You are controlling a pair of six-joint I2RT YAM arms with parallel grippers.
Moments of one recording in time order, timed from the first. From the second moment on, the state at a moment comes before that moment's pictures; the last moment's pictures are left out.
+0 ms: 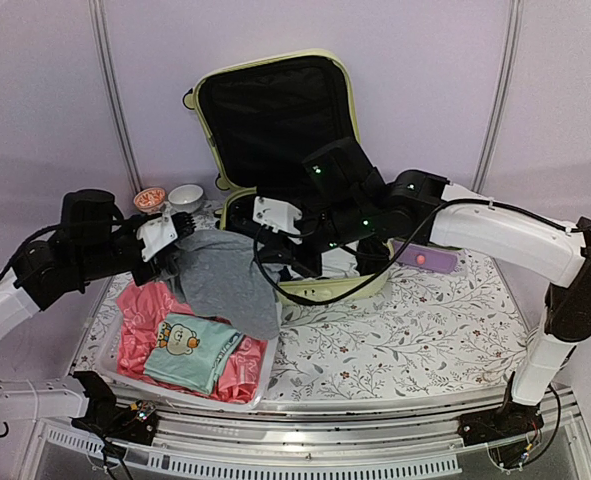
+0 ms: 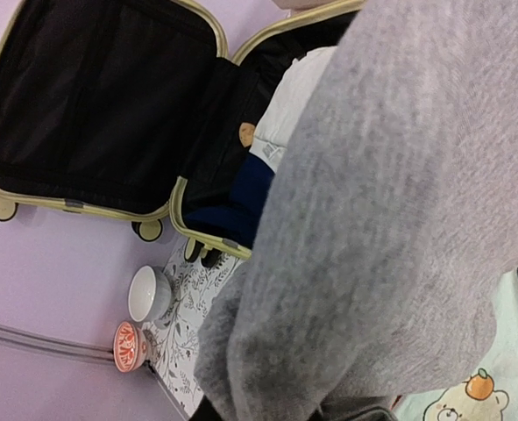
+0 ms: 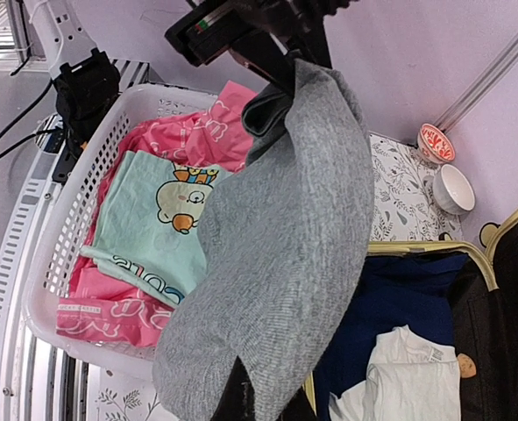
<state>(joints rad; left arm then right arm) -0.62 0.86 0.92 -0.52 -0.08 0.77 1.08 1.76 1.76 -0.60 -0.25 -0.54</state>
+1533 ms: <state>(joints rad) -0.41 0.92 0.89 -0.75 0.07 0.86 1.19 1.94 1.69 -0.41 -0.08 -0.59</state>
